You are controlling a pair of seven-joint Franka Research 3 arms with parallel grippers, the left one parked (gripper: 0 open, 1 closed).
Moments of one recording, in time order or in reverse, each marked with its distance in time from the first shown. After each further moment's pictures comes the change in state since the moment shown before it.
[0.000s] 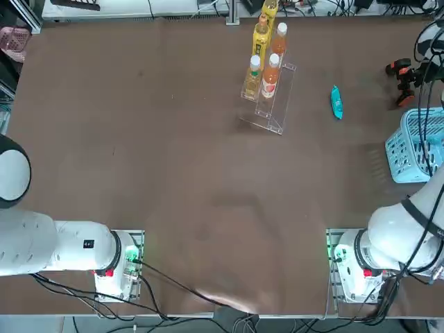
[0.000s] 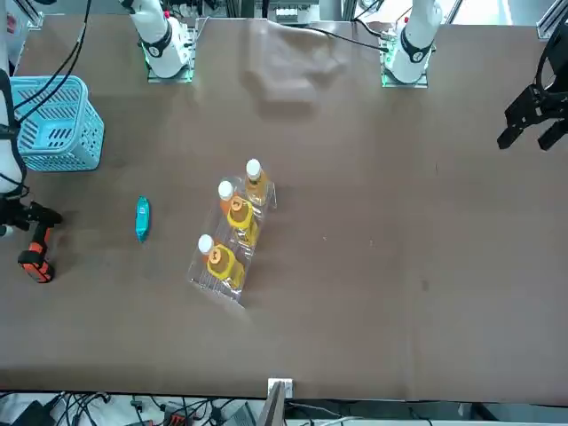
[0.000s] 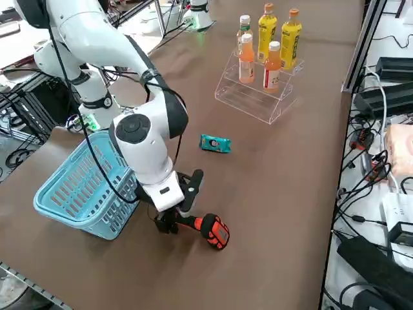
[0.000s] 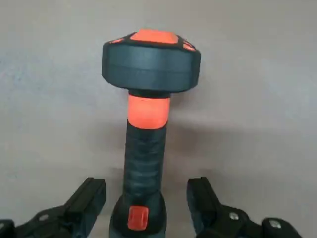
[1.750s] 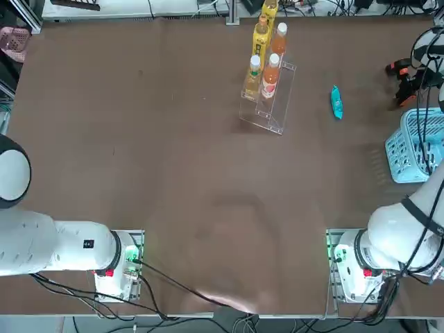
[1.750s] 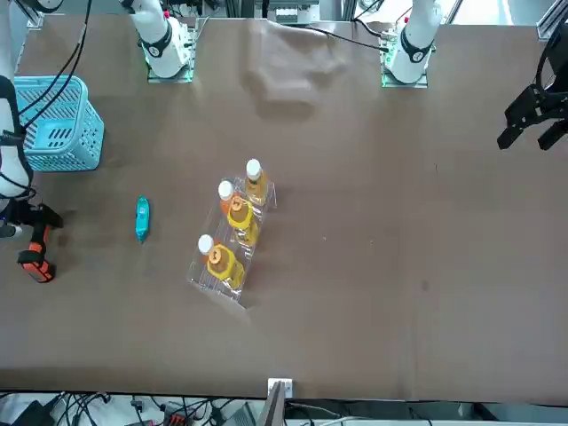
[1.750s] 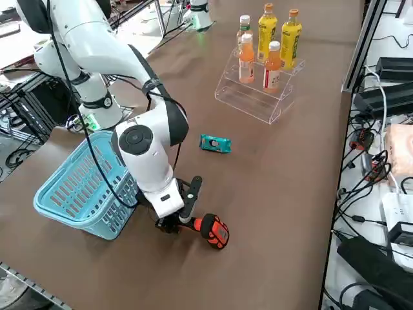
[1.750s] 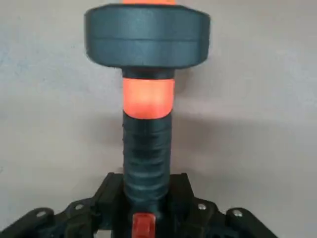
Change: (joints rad) arm -0.010 0.036 0.003 0.003 0.001 0.001 -0.013
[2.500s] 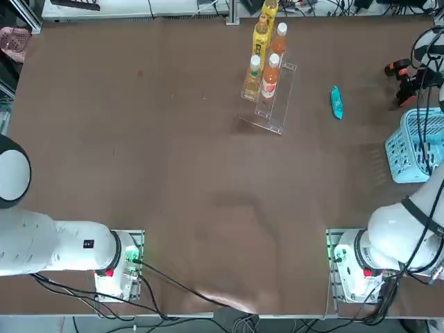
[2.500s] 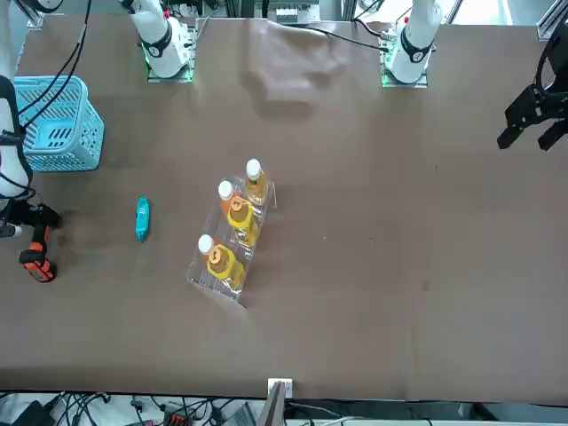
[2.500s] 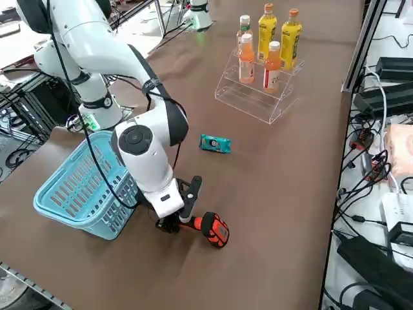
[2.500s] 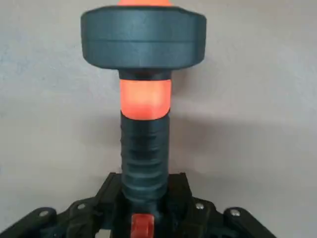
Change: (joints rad) arm -0.001 0.000 0.000 0.001 0.000 0.000 -0.008
